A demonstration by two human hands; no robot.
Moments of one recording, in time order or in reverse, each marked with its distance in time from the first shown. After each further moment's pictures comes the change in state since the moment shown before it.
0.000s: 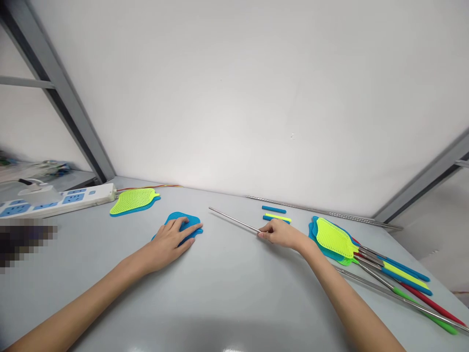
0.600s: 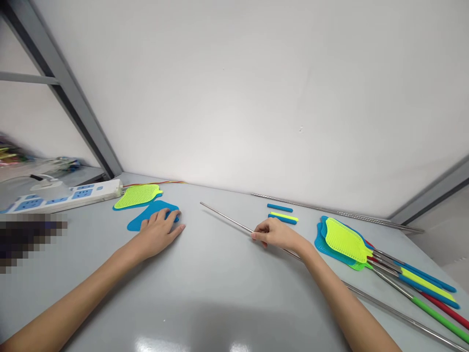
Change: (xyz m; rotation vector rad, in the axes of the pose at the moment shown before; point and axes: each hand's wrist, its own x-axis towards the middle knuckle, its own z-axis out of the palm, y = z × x) left_hand 0.005 -0.017 -0.010 0.170 -0.028 -0.381; right_hand 0.012 -0.008 0.010 0.096 -0.015 -0.017
